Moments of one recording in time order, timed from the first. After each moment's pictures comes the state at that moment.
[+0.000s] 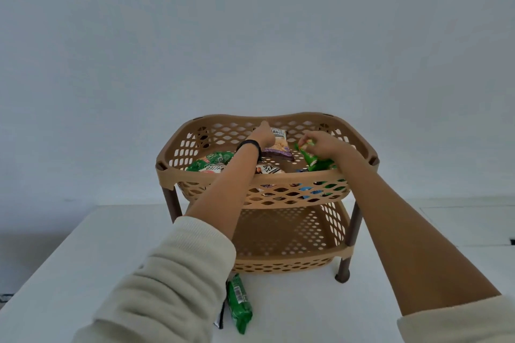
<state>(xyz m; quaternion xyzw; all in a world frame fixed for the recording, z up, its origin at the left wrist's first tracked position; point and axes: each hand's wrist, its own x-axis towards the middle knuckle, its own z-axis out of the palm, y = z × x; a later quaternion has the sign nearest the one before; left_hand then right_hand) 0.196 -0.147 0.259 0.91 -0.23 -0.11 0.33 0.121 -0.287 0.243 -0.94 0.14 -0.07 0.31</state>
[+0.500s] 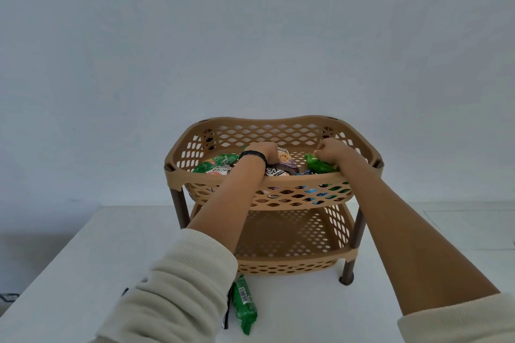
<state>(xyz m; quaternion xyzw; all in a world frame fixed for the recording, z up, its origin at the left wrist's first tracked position) 0.192 -0.137 0.244 0.95 -0.28 -0.10 0.00 0.118 -0.287 0.240 -0.94 0.24 -0.03 0.23</state>
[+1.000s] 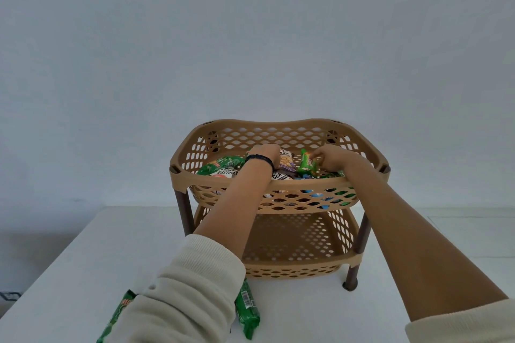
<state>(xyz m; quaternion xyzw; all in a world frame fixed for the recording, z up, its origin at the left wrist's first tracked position) 0.194 -0.133 0.241 0.96 -0.28 -0.05 0.00 0.119 -0.282 0.238 -0.97 0.15 0.03 0.16</state>
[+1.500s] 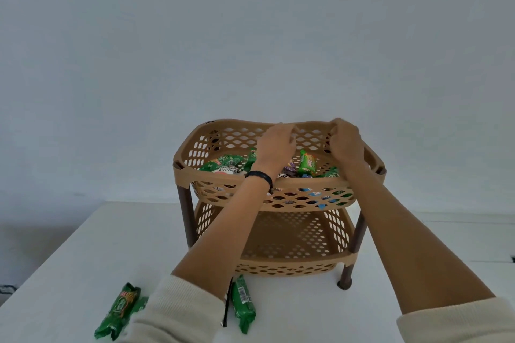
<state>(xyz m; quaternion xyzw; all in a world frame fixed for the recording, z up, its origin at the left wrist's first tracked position) 0.146 -0.123 0.257 0.87 -0.34 0.20 0.31 0.106 -0.281 0.254 -0.88 0.20 -0.36 0.24</state>
